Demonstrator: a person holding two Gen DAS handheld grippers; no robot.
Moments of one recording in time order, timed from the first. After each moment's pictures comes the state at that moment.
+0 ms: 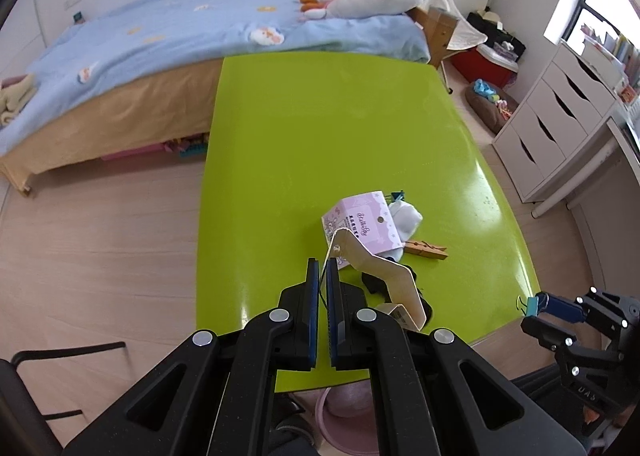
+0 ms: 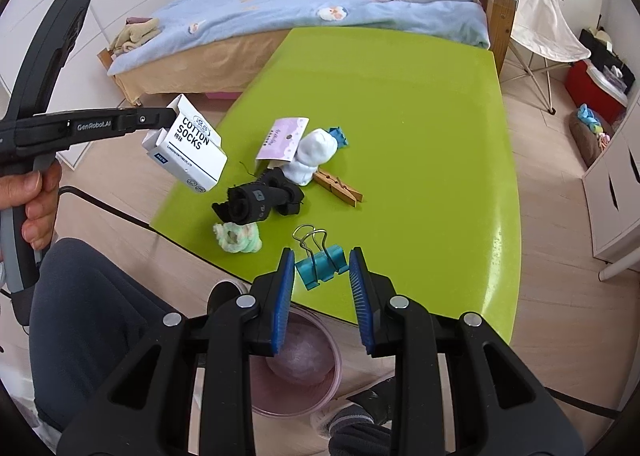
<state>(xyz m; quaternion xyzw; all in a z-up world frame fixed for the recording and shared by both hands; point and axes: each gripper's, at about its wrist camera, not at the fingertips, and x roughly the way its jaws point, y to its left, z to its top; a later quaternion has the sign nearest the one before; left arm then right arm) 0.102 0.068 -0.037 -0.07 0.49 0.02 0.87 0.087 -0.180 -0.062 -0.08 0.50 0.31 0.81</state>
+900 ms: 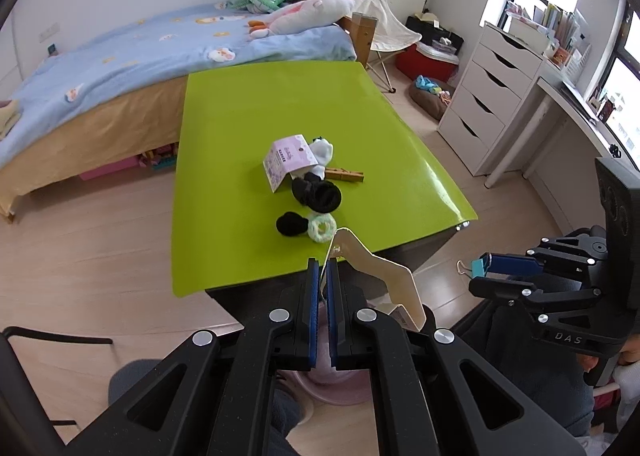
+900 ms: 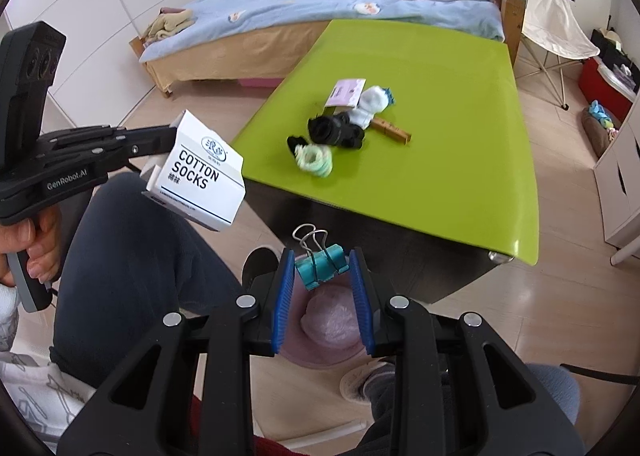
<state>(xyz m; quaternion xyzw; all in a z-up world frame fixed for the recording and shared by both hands) -0.032 0.020 -0.025 -0.05 0.45 -0.06 0.89 -0.018 -0.195 -0.053 -0.08 0.50 0.34 0.79</state>
